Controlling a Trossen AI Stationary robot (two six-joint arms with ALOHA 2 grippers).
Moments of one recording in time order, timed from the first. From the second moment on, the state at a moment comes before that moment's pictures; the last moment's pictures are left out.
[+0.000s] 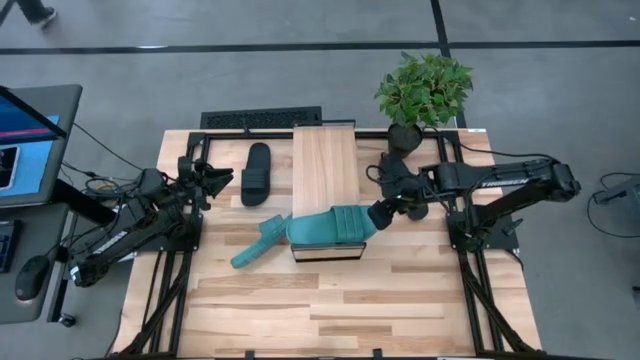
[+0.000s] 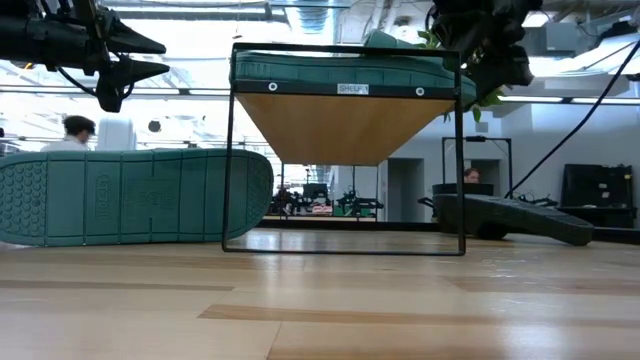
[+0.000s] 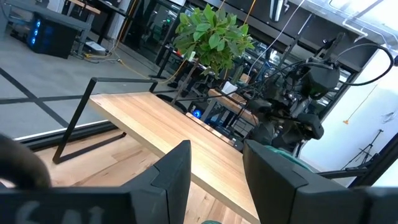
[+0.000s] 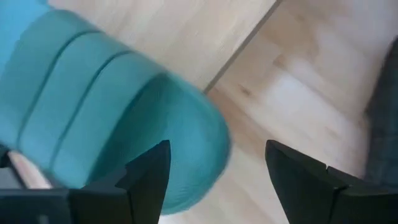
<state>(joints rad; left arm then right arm) 0.63 0.02 0.24 -0.12 0.26 -0.53 0.03 1.24 1.10 -0.89 0.09 0.83</state>
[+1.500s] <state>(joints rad) 0.63 0.02 0.24 -0.27 0.05 -0.43 0.93 0.68 0.80 -0.79 1.41 0.45</state>
